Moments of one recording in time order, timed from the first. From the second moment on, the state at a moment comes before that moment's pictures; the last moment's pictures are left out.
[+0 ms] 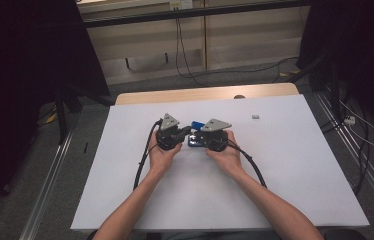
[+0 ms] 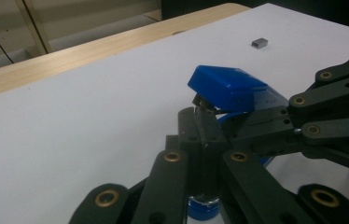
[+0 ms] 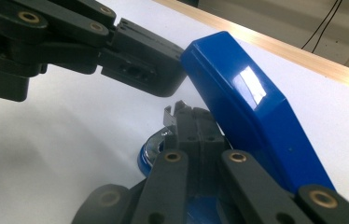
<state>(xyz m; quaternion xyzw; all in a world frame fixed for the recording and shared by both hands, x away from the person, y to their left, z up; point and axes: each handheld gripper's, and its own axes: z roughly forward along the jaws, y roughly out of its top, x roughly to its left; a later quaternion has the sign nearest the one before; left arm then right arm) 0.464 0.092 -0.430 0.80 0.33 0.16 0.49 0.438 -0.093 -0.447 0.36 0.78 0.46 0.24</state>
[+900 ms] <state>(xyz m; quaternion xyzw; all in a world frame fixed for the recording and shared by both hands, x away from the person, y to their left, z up) 0.470 0.090 -0.444 0.81 0.32 0.16 0.46 0.439 -0.095 -0.446 0.37 0.77 0.46 0.24</state>
